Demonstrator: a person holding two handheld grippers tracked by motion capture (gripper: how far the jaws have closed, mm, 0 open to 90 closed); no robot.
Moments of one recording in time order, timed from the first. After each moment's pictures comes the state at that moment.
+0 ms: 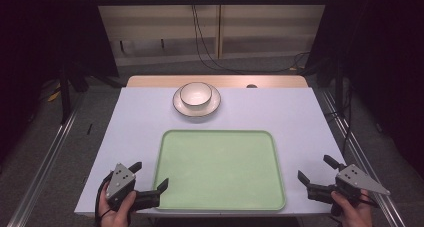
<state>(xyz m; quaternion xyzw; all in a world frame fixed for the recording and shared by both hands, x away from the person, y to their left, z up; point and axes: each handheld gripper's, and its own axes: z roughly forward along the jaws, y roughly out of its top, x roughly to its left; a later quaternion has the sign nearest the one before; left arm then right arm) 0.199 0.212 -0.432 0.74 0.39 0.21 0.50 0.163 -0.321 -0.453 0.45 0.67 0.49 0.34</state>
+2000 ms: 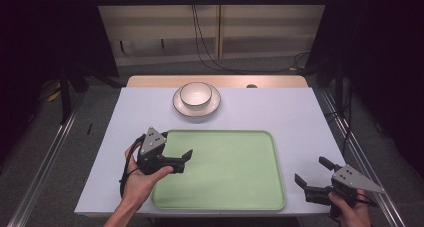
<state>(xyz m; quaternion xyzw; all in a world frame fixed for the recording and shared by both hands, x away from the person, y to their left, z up) 0.278 0.152 -0.405 0.78 0.34 0.20 0.49 0.164 -0.318 -0.457 0.44 0.69 0.48 0.32</state>
